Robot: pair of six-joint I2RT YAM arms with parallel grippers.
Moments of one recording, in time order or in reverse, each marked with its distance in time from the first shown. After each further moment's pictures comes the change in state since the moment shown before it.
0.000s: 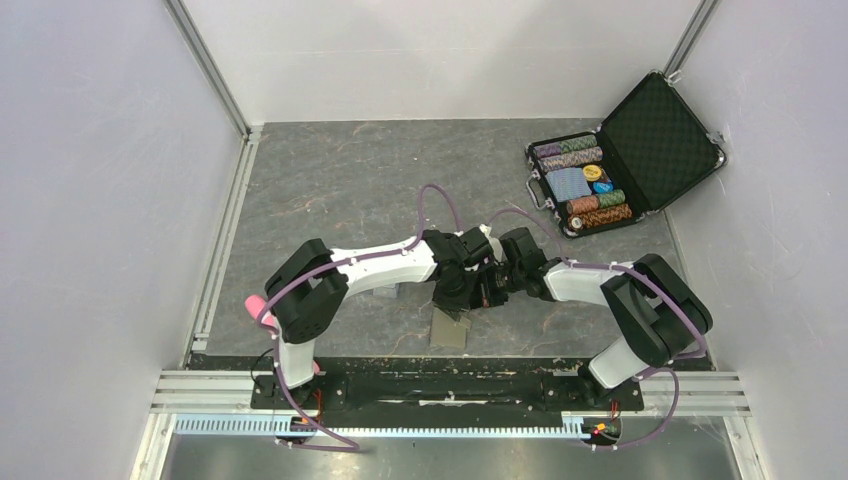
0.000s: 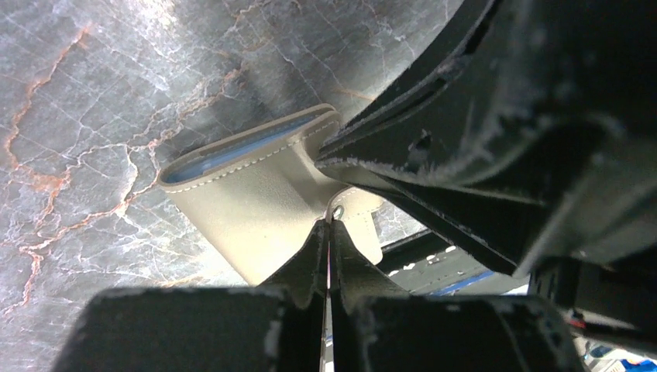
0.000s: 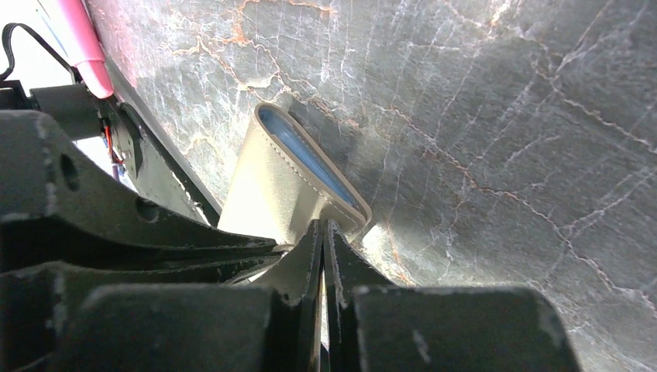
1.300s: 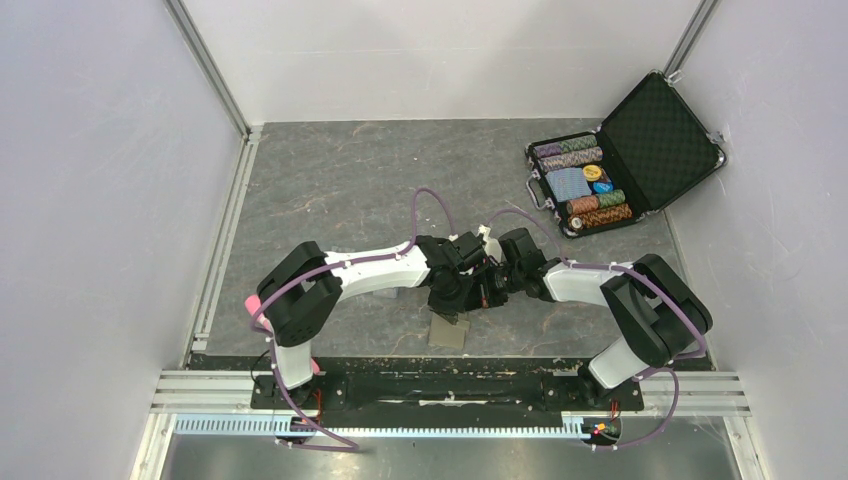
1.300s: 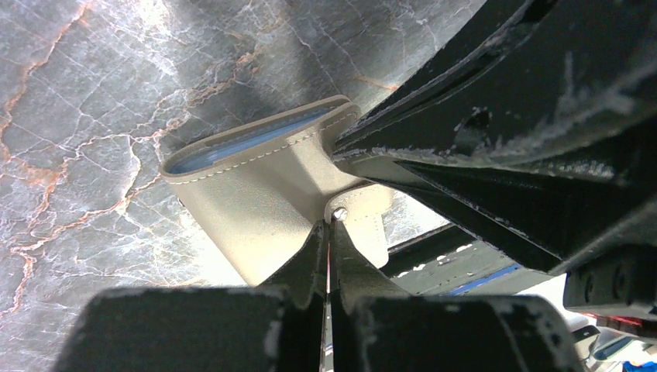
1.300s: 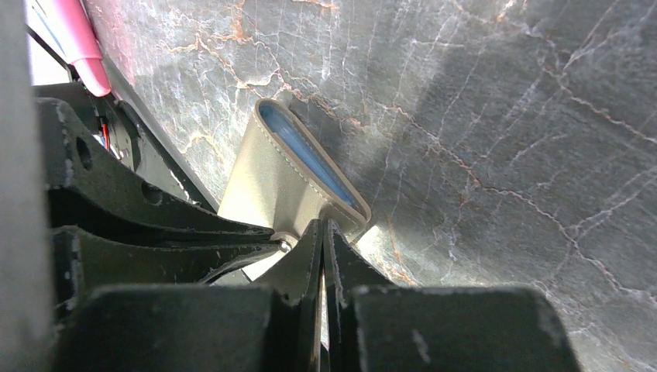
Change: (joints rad) left arm 0.000 -0.051 -0.094 0.069 0.000 -0.009; right arm 0.008 0.000 -0.001 -0.002 0.006 0.000
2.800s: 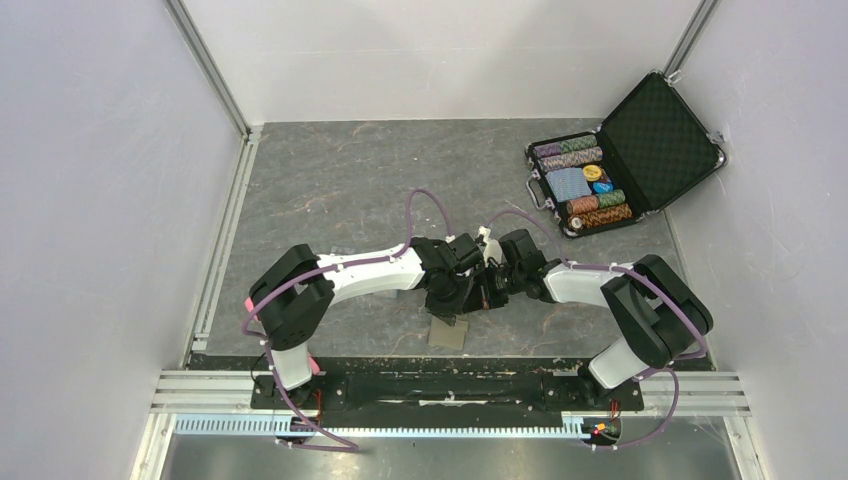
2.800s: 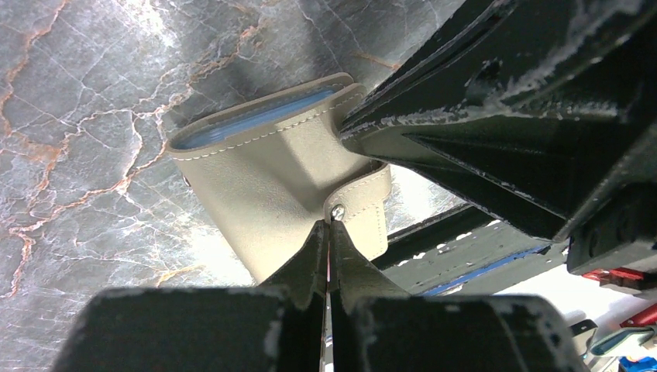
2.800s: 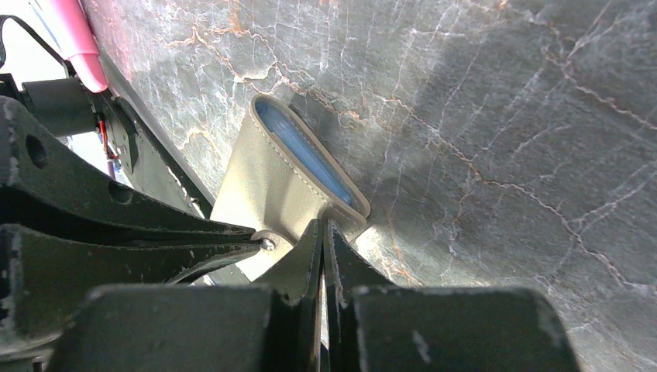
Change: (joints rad) left arm -0.005 -0.043 -0.032 0.004 0.002 -0.014; right arm 0.002 -0.005 -0.008 -0.002 0.000 -0.003
